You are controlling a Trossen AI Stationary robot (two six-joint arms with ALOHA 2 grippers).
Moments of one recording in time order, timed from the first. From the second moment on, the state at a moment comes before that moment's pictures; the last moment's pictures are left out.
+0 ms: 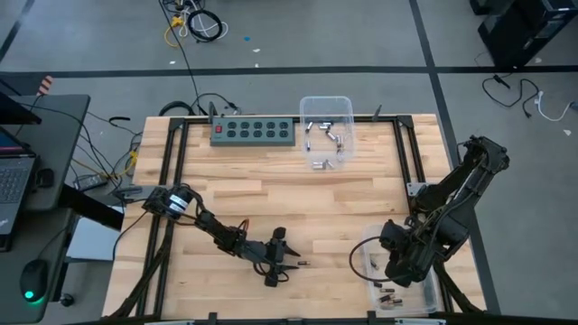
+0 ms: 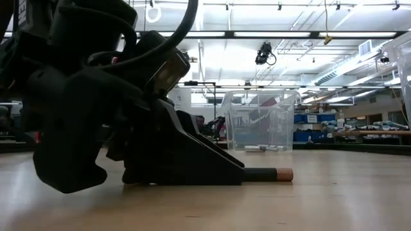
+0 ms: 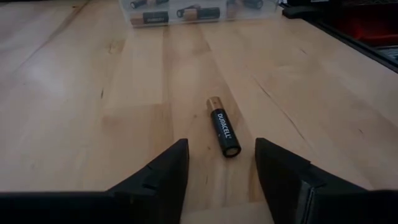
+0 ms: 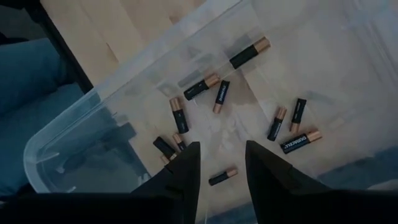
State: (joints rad) left arm -0.46 2.20 0.84 1.03 -0.29 -0.12; right arm 0.87 1.35 1.24 -1.24 0.04 1.43
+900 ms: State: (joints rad) left arm -0.45 2.20 0.93 0.85 -0.35 -0.11; right arm 0.87 1.35 1.24 -1.24 0.15 1.39
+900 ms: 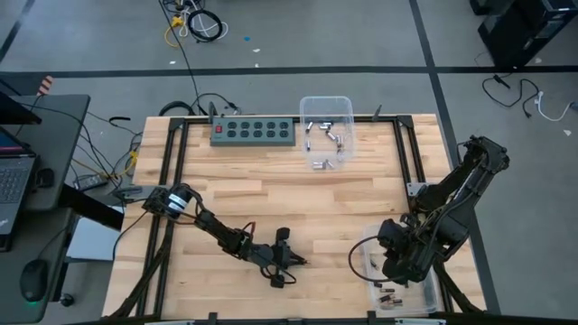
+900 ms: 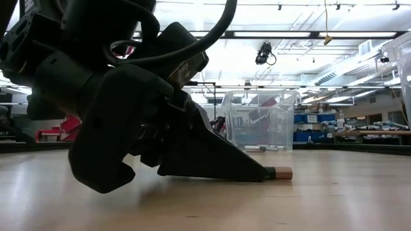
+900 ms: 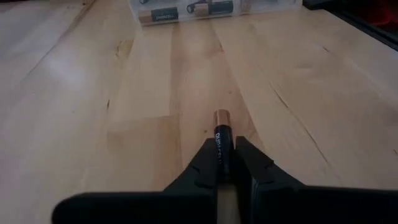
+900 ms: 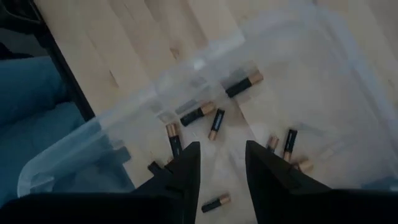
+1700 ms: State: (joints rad) left arm -0.43 2.02 0.88 1.44 -0.50 0.44; right arm 0.88 1.42 1.24 -0.83 1.09 0.64
